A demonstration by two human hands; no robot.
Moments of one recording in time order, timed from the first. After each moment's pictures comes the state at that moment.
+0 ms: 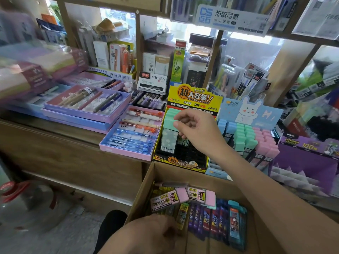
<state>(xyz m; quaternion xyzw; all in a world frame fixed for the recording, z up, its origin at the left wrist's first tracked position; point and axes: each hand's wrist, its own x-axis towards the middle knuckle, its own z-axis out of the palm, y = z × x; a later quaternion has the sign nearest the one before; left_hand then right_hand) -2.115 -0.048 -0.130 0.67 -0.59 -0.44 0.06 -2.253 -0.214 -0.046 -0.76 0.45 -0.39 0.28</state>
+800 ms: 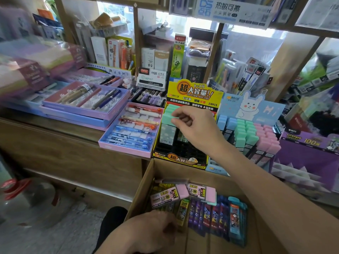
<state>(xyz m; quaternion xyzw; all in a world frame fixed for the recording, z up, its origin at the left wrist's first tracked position) -2.103 -0.065 -0.151 0.55 -0.69 -0.47 -0.07 -2.249 -0.213 -0.046 -0.81 0.43 -0.37 0.18</state>
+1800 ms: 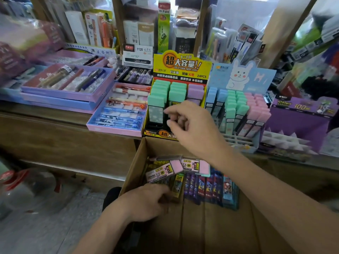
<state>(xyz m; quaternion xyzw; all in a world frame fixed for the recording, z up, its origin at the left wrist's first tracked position) -2.098 -0.064 -0.175 0.54 -0.72 -0.43 -0.03 -2.270 -0.146 -0.068 -0.80 0.45 -0.35 0.18</state>
